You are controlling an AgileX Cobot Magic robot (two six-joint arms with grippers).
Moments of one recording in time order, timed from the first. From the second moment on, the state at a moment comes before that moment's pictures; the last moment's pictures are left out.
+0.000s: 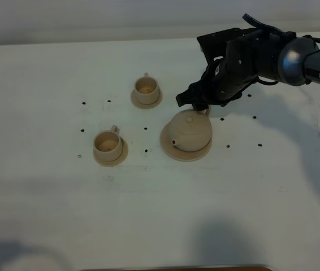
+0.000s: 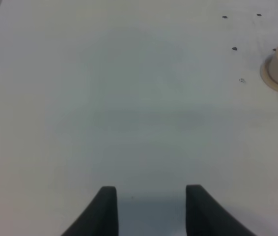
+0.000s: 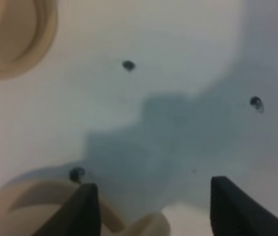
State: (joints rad) left arm -0.04 0.00 -0.46 0.07 1.06 -0.09; right arm 0.44 2.16 -1.55 0.04 0.58 0.11
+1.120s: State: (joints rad) left arm -0.04 0.00 -0.46 0.07 1.06 -0.09; right arm 0.44 2.14 -1.57 -0.13 0.68 0.14
